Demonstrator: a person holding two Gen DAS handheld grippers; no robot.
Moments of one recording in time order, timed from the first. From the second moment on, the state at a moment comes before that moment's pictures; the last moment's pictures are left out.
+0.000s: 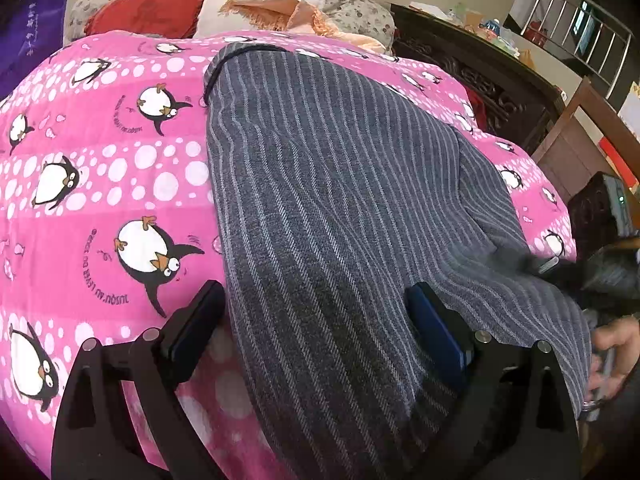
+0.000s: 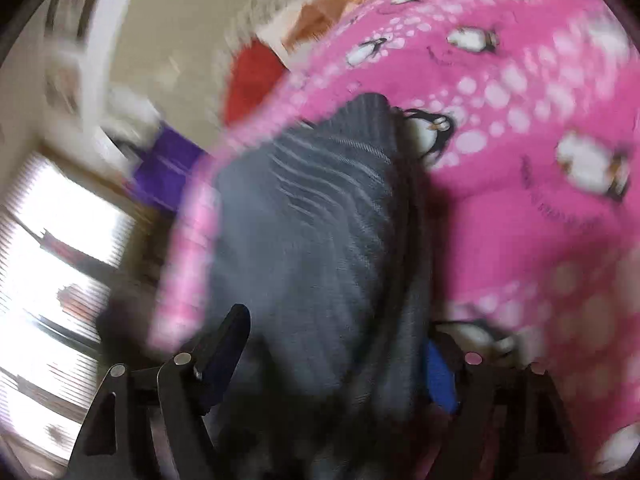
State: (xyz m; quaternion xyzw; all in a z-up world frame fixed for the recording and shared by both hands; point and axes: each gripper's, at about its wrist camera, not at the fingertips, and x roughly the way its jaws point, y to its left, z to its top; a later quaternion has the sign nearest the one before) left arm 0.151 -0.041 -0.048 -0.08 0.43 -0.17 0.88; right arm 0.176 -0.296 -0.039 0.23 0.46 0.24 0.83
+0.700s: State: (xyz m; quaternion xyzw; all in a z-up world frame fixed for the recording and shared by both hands) left arm 0.150 -0.036 -0.029 -0.10 0.39 -0.23 0.89; right arm 0.153 -0.267 -0.036 0.15 0.42 0.23 0.87
